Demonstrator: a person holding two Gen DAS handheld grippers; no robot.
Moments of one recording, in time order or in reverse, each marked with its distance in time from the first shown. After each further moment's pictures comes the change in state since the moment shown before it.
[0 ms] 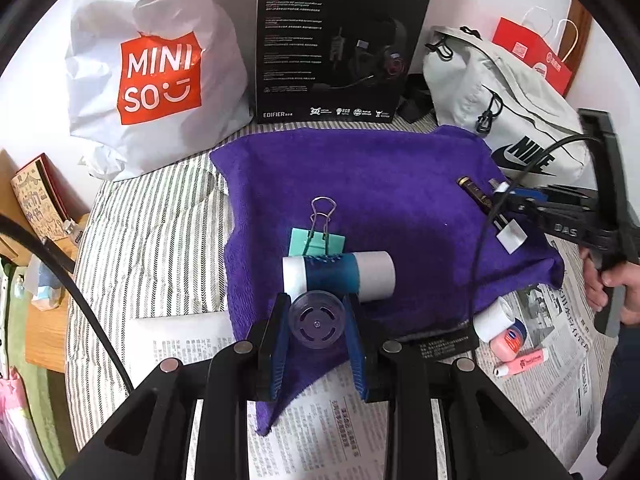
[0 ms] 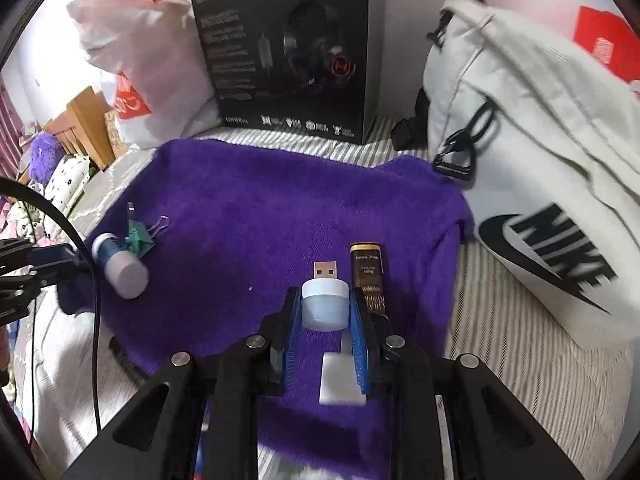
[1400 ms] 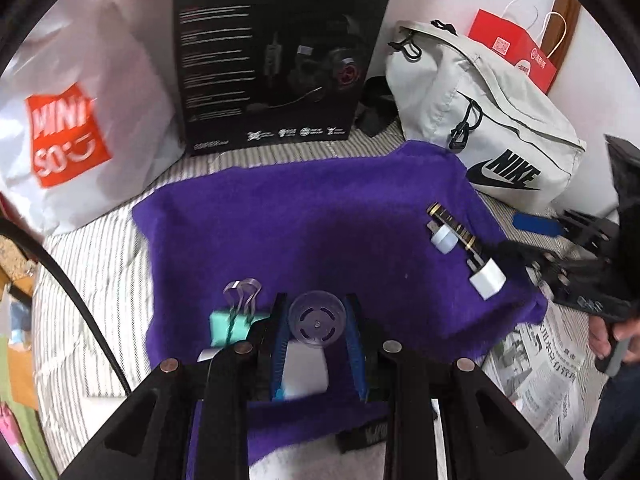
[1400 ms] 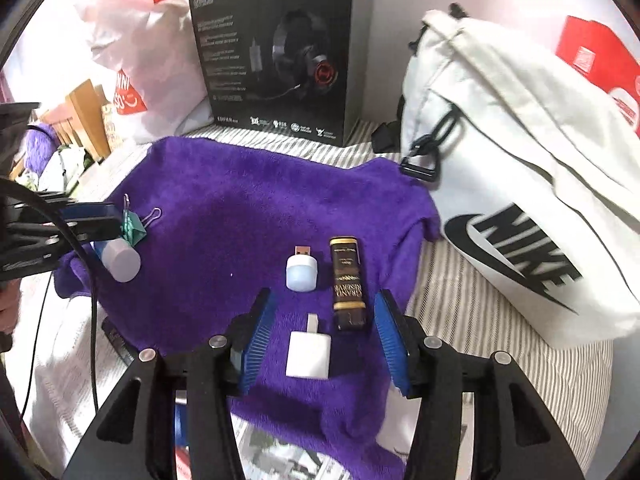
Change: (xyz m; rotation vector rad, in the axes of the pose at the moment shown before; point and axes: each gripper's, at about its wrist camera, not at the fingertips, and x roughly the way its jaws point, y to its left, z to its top) left arm 0.041 -0.041 0.055 0.070 0.007 -0.108; right arm -0.028 -0.016 -0.010 -0.025 -0.025 -0.034
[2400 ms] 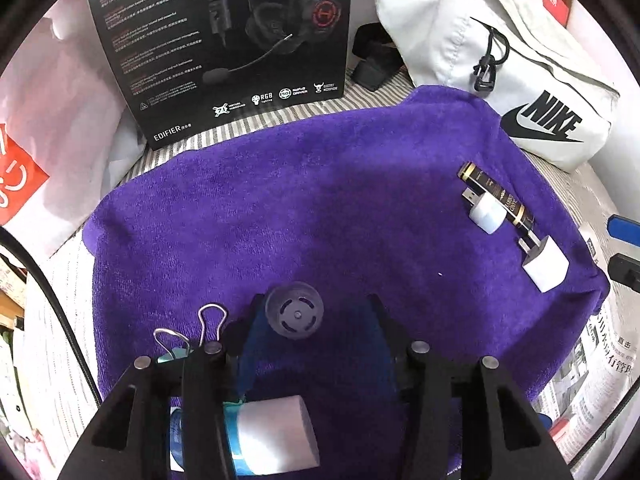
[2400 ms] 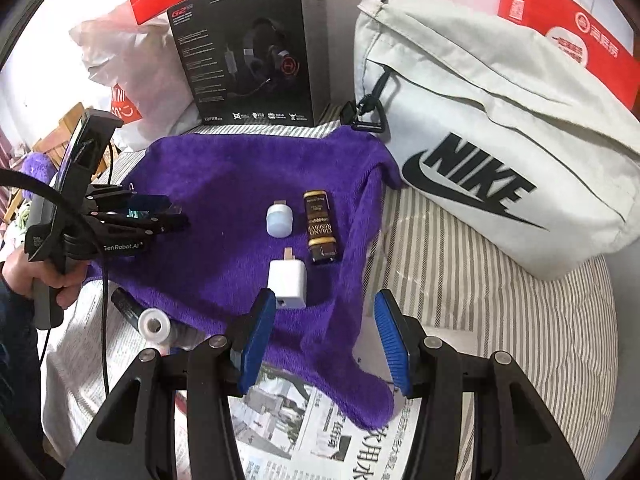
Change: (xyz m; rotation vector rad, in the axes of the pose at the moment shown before) left arm 0.066 -0.026 0.007 0.113 0.097 0.104; right arm -0.033 -0.024 -0.047 0.111 0.004 0.003
